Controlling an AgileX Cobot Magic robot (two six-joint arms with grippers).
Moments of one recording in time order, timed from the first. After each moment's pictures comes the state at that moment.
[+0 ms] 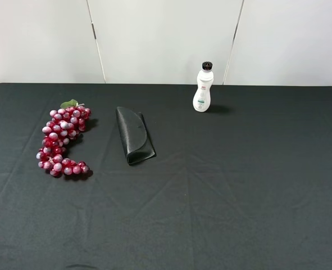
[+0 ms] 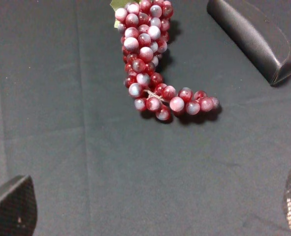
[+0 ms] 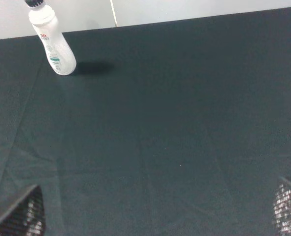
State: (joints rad) left arm -0.01 -0.01 -0.50 -0.09 1.06 0.13; right arm -0.02 -0.01 -0.50 0.10 1.02 -0.02
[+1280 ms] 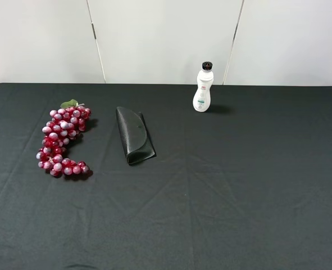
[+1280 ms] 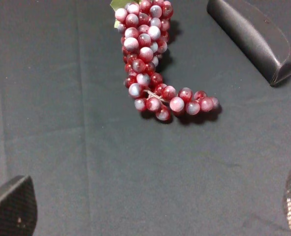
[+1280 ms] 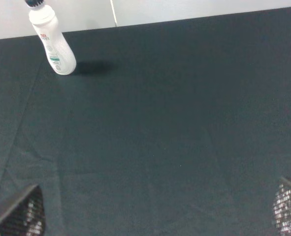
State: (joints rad) left arm -0.01 -0.01 -0.50 -0.09 1.06 0.13; right arm -0.02 -0.01 -0.50 0.10 1.02 -0.02
